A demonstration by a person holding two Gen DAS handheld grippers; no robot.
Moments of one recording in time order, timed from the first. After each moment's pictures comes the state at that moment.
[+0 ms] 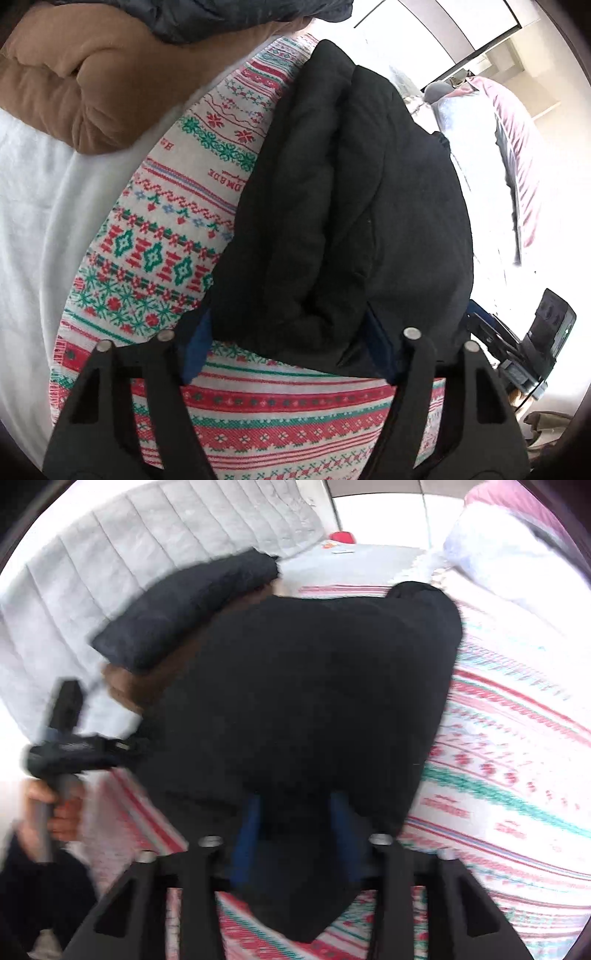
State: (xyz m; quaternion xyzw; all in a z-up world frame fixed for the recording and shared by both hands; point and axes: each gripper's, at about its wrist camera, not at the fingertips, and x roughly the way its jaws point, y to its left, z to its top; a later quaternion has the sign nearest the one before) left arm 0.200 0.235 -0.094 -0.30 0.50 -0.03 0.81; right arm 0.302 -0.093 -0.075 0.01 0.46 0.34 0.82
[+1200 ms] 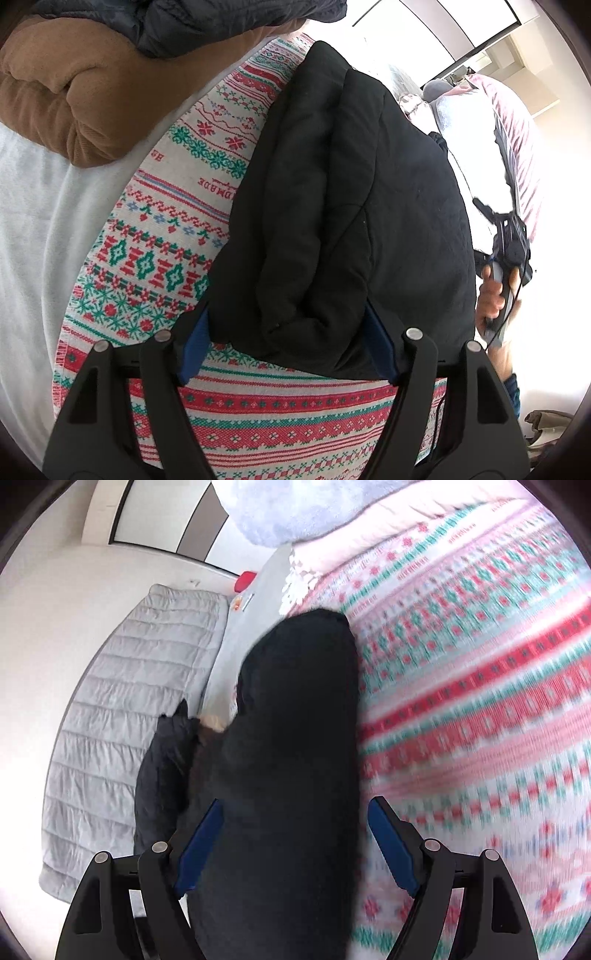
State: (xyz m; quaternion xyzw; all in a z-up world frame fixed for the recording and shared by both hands) left arm 0.207 0.233 -0.089 -0.30 0.51 -0.03 0.81; right arm 0.490 -0.194 -0.136 0.38 0.48 0.27 0.74
